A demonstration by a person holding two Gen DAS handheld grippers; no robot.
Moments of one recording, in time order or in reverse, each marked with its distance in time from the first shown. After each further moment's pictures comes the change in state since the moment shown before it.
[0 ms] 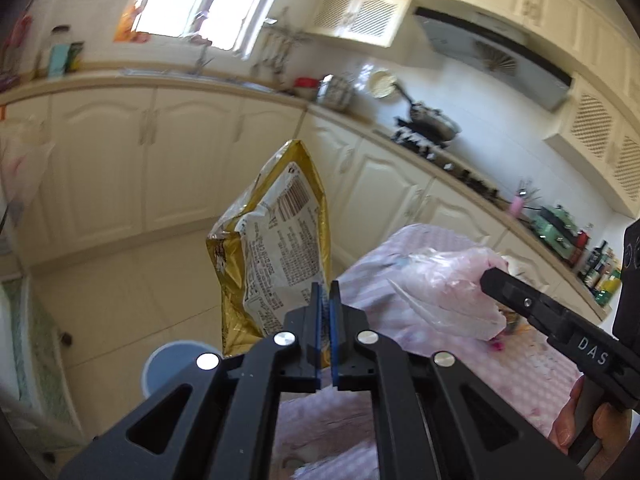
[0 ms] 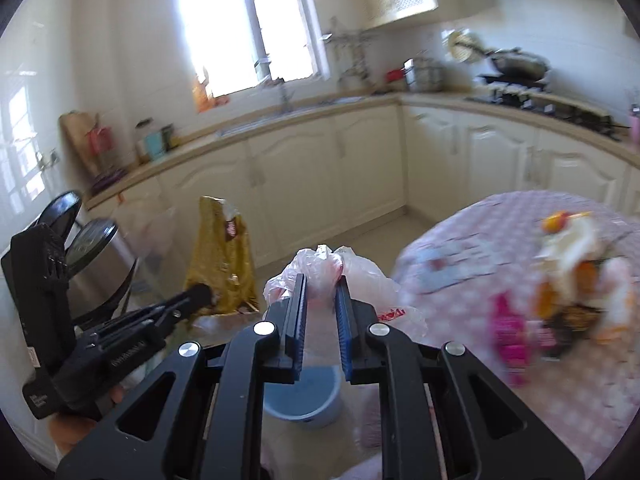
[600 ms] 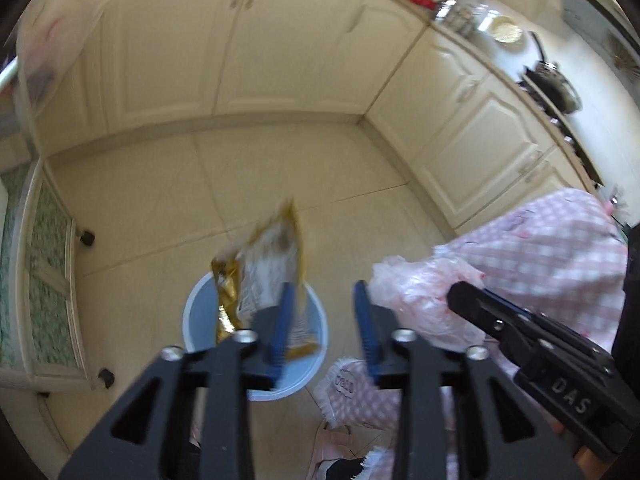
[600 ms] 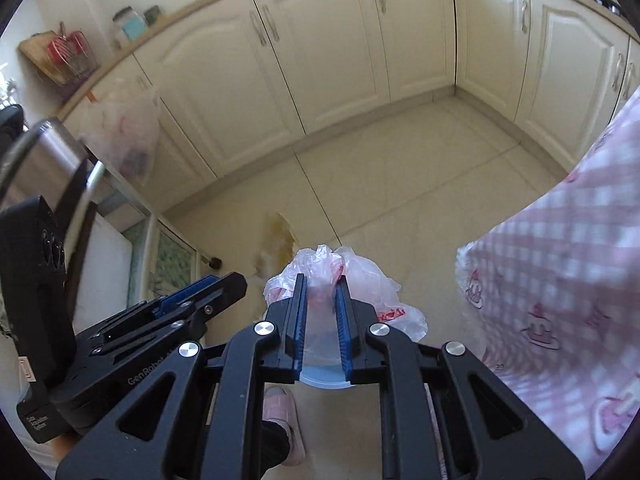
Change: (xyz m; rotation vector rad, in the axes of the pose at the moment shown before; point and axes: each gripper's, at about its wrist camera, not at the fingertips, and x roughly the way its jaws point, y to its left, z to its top) left arm 0.165 0.203 -0.062 -0.251 0.312 0.179; right arm 0.253 0.059 -0.077 0.019 0.422 0.049
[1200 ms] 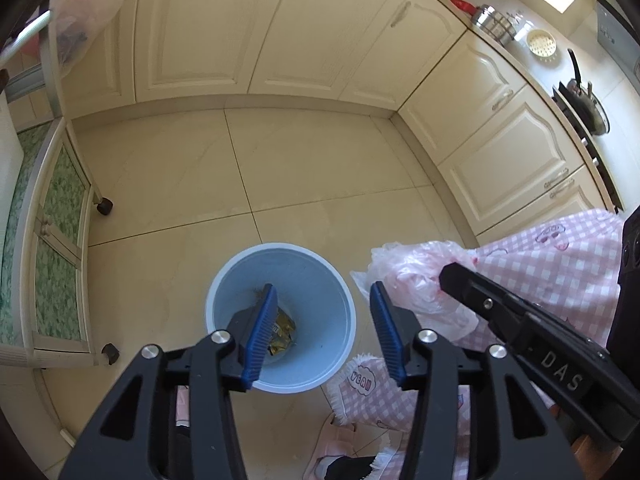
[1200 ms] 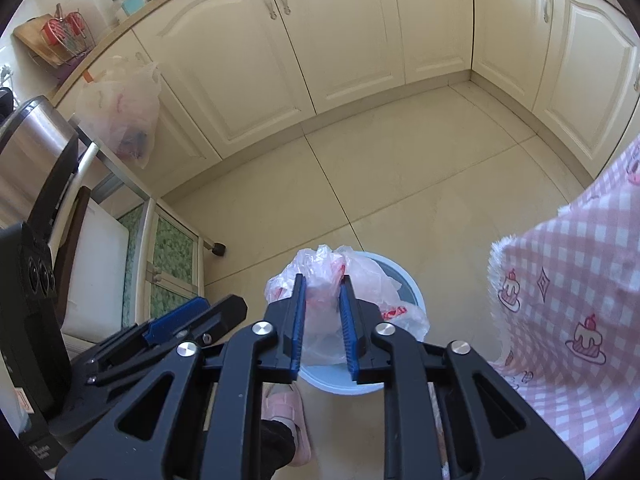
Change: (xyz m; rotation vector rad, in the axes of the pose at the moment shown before) left arm 0.007 0.040 -0.010 -0.089 0.006 0.047; right arm 0.052 0.020 0.008 -0.021 0.050 0.015
